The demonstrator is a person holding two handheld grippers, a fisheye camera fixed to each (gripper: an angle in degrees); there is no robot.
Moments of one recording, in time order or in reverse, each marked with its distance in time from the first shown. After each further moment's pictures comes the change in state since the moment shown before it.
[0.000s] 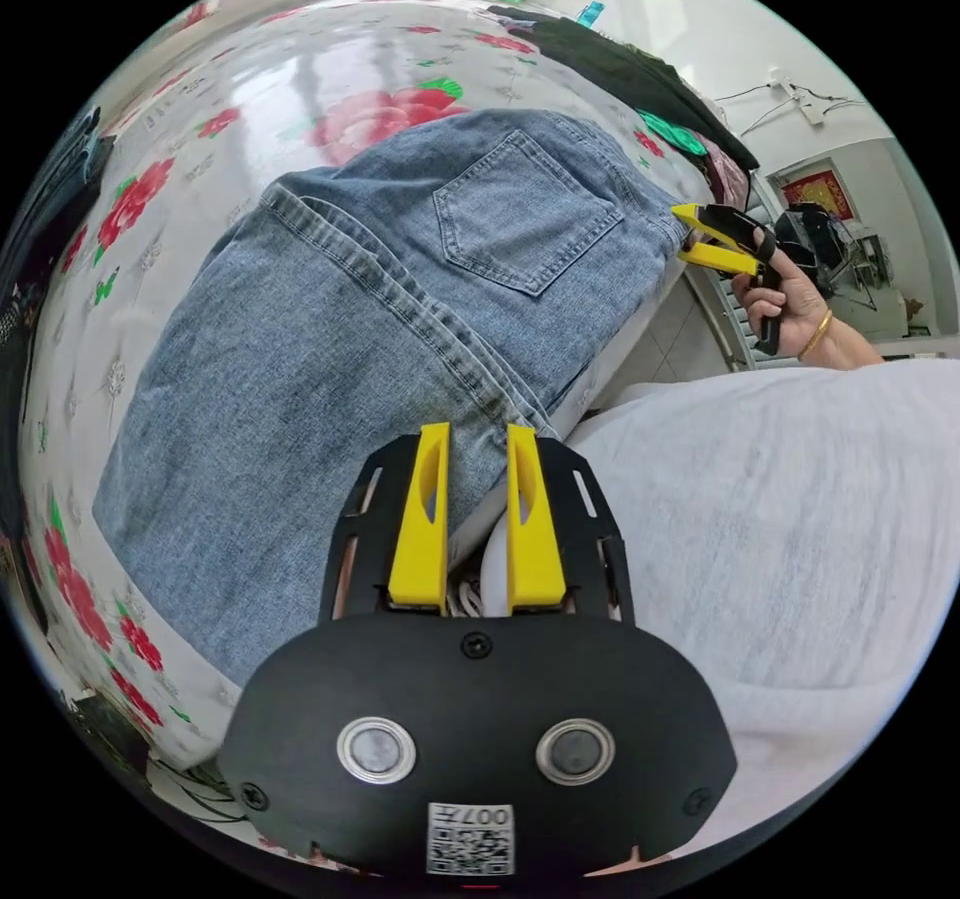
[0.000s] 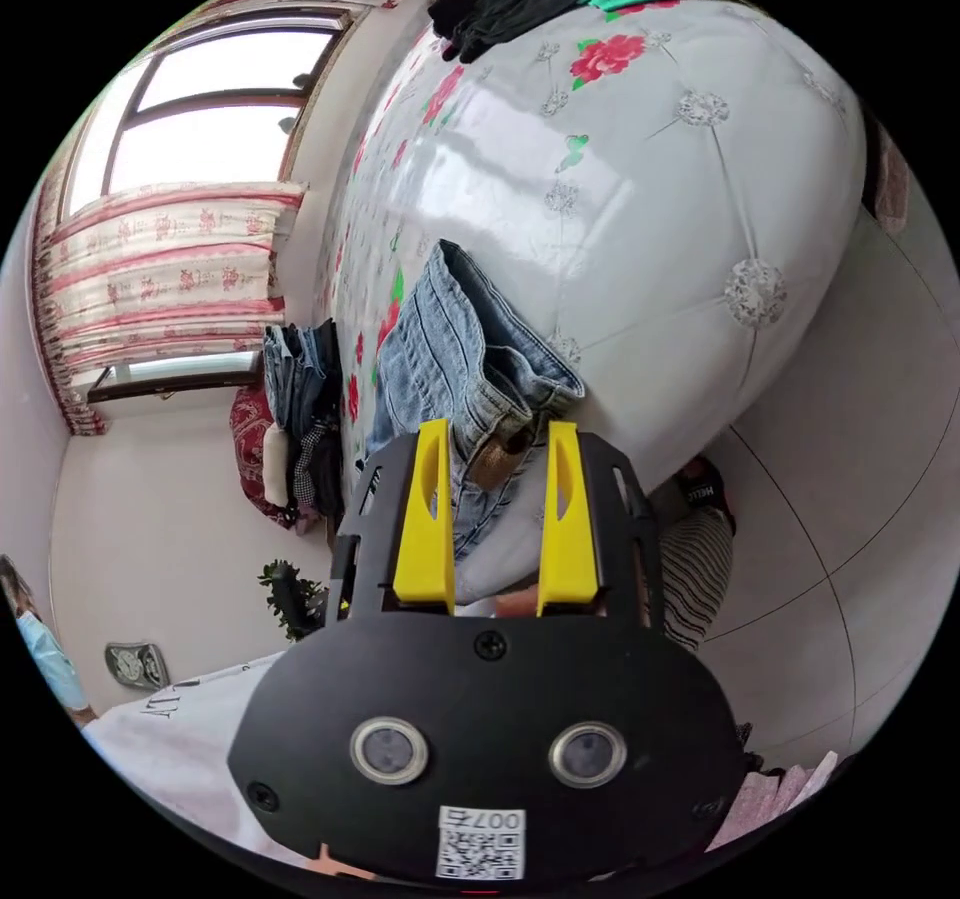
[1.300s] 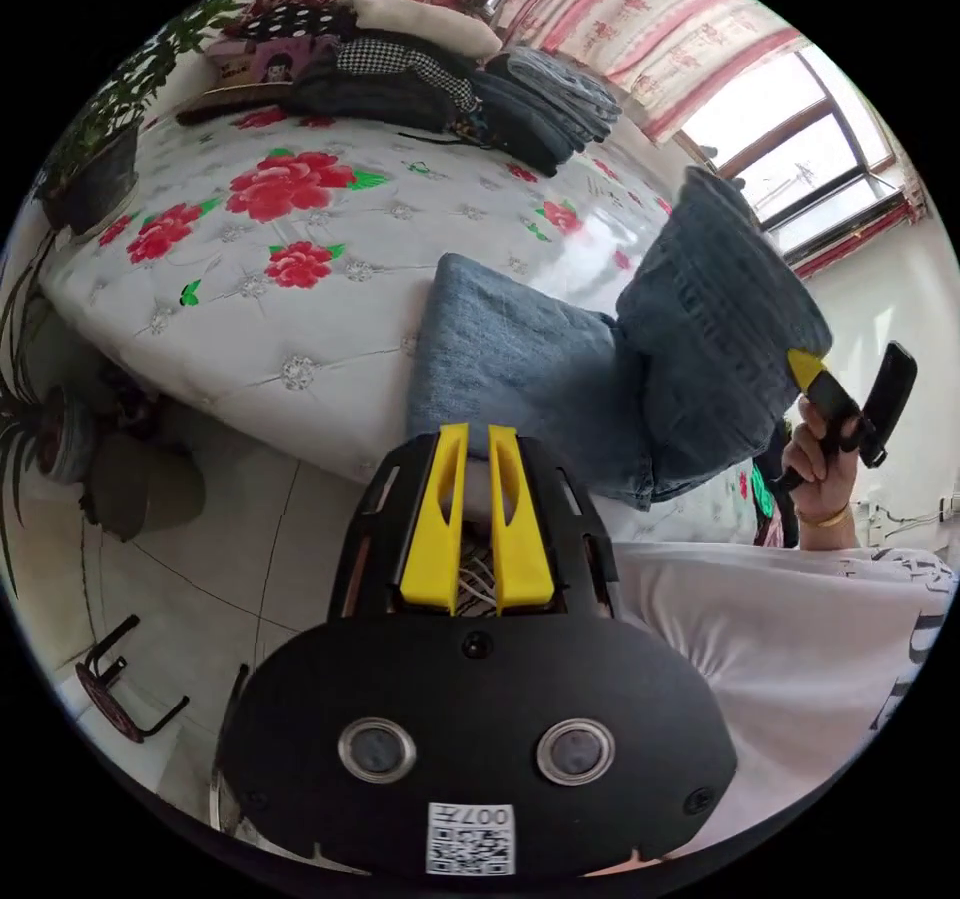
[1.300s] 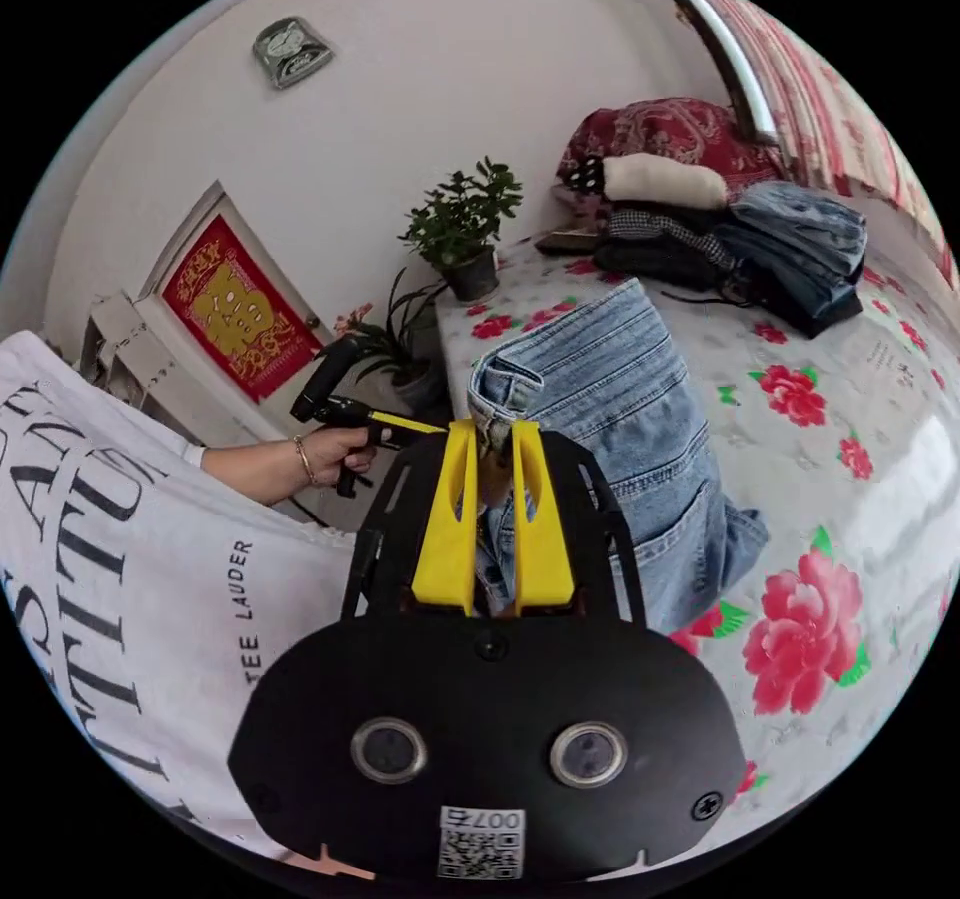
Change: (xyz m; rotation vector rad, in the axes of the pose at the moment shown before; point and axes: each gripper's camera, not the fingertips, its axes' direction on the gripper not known) left arm -0.156 0.290 -0.181 0.553 -0.022 -0.975; right arm -0.547 0.382 0.370 -0.725 -0.210 -1.536
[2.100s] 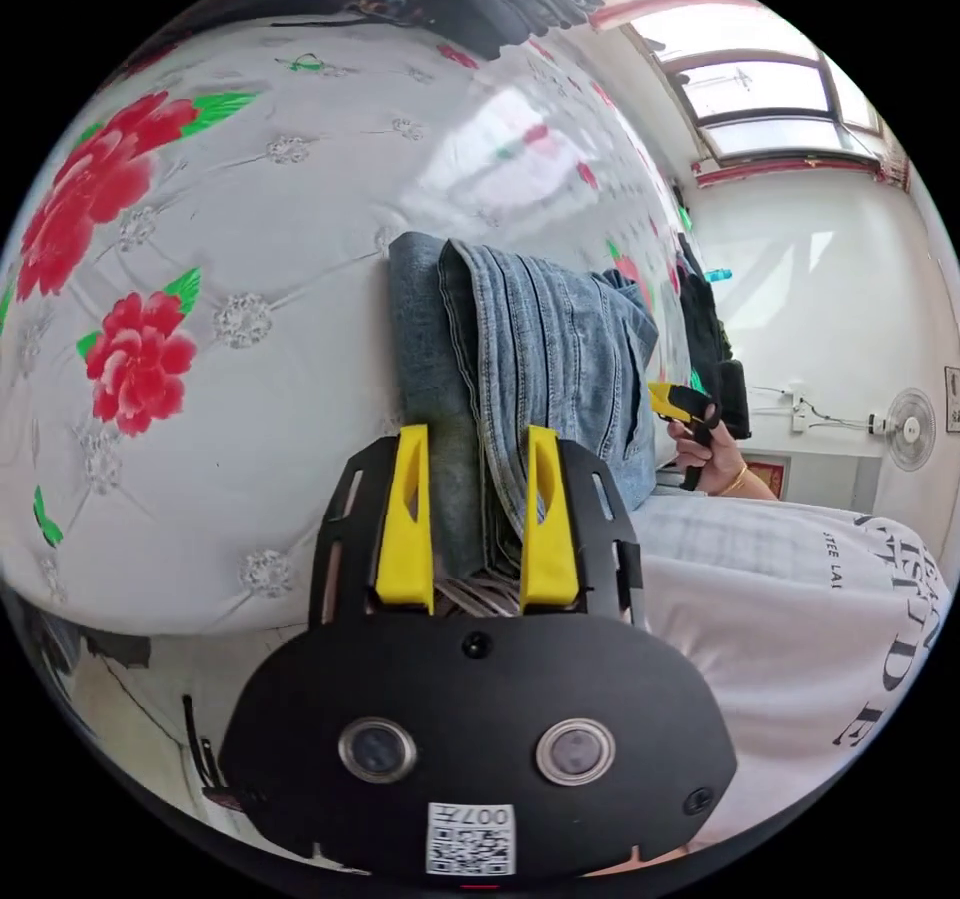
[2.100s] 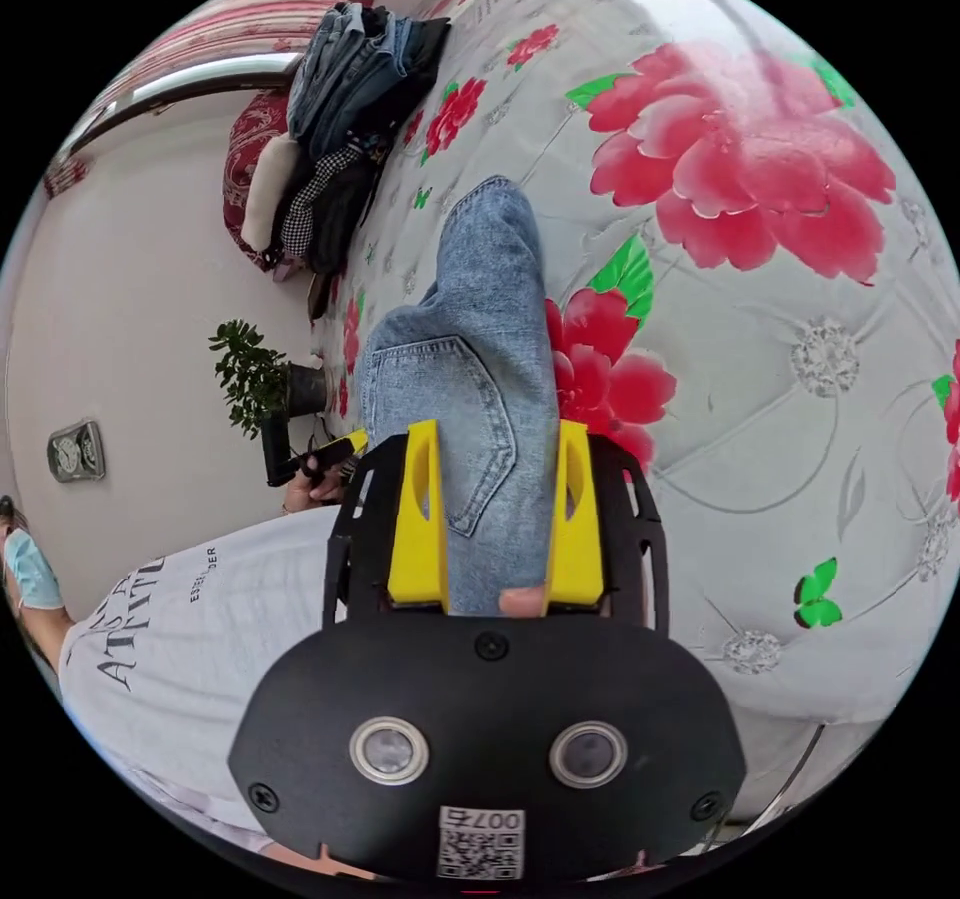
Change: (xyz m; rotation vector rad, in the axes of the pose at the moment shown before) left arm -0.057 -0.164 0.045 -0.448 0.259 0.283; right arm 0.272 0.091 0.148 0.063 -0.101 1.075
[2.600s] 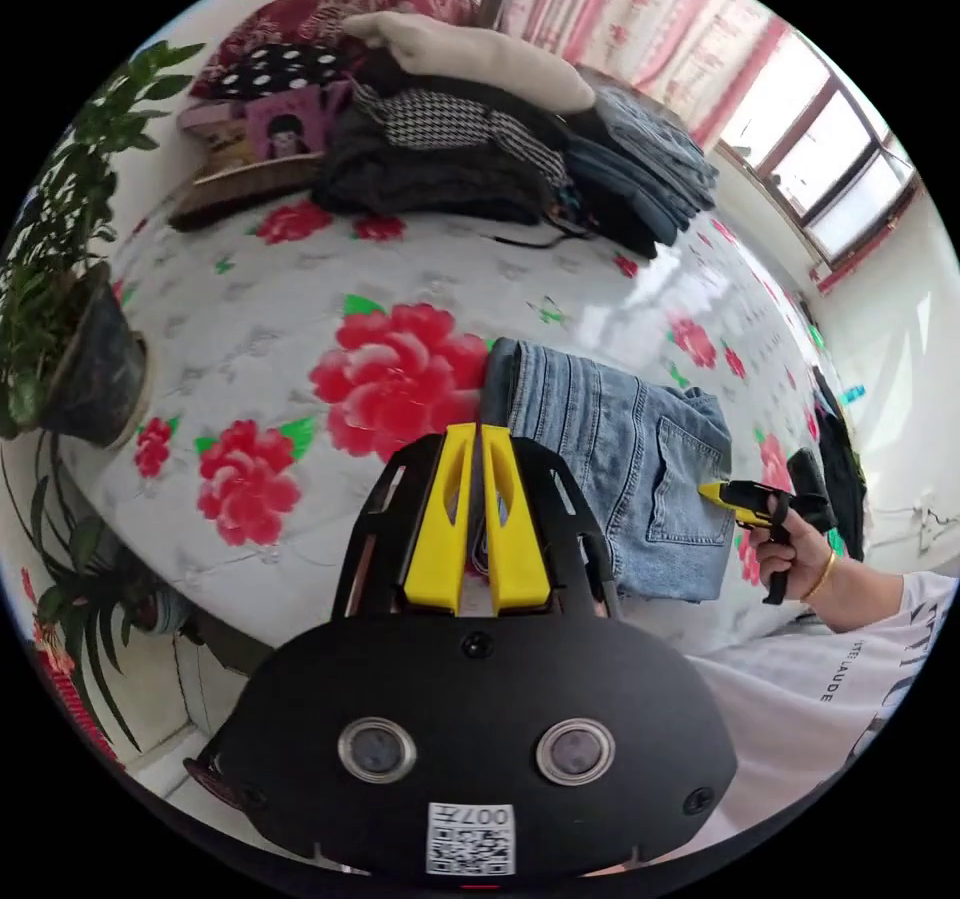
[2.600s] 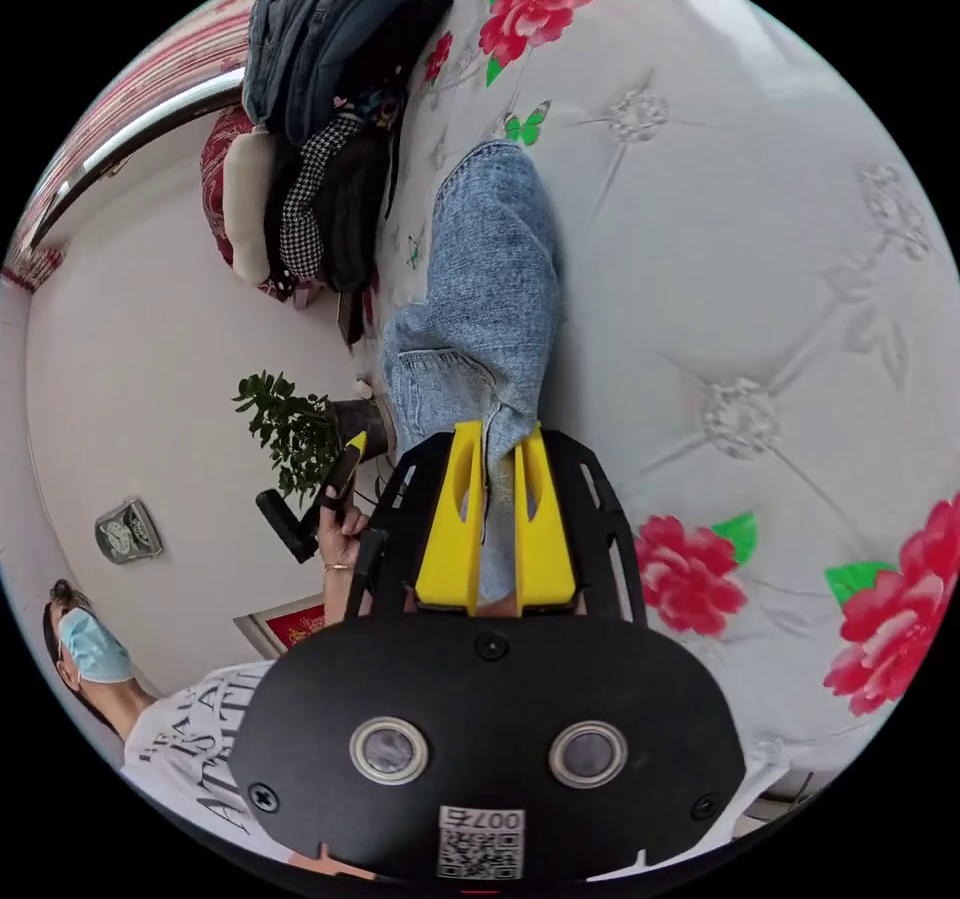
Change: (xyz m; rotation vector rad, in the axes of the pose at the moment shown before) left arm -0.064 0.001 -0.160 0.496 -0.553 -0.224; right arm -0.095 -0.187 0.183 -0.054 -0.175 0.149
